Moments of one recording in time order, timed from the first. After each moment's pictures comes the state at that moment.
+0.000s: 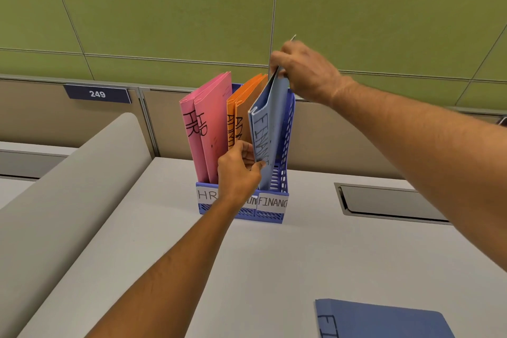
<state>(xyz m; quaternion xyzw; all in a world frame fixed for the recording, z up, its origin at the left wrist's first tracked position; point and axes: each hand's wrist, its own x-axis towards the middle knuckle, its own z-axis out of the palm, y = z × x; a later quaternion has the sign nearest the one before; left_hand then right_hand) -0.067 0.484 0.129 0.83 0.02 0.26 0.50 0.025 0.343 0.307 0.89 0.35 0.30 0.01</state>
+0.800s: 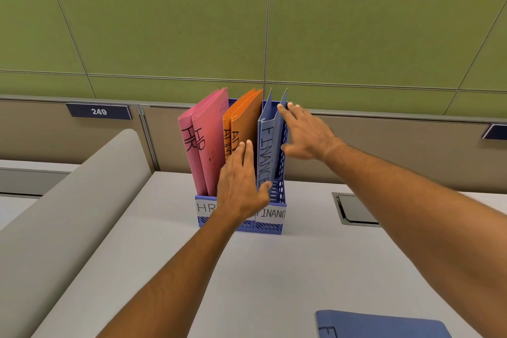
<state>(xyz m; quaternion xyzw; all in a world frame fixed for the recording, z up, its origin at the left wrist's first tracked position) -0.075 0.482 0.135 0.94 -0.05 0.24 0.22 0.020 0.318 0.222 0.97 0.22 0.14 0.01</state>
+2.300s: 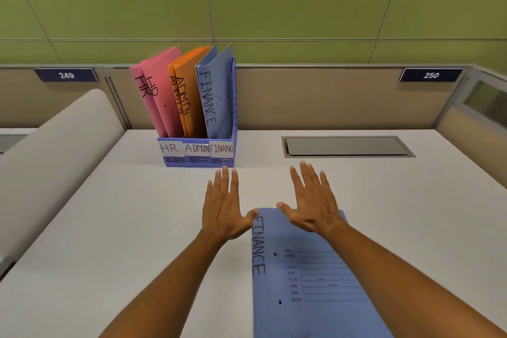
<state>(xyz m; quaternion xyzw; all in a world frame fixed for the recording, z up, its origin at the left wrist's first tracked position) -0.258 0.372 0.024 0.99 -0.05 0.06 0.10 -0.246 0.149 0.042 0.99 0.10 0.04 -0.02</state>
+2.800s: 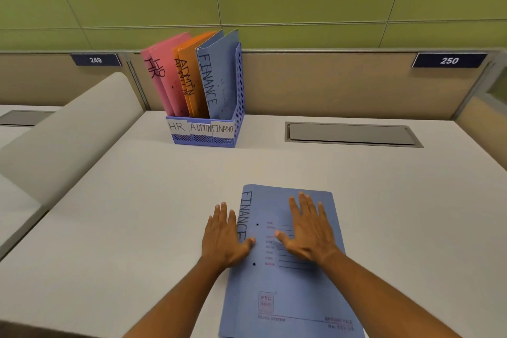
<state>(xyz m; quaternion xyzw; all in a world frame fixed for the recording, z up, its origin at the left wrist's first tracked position) -0.368 0.316 -0.033 0.99 0.05 -0.08 0.11 -0.330 0.095 -0.025 0.99 0.14 -0.06 -0.06</state>
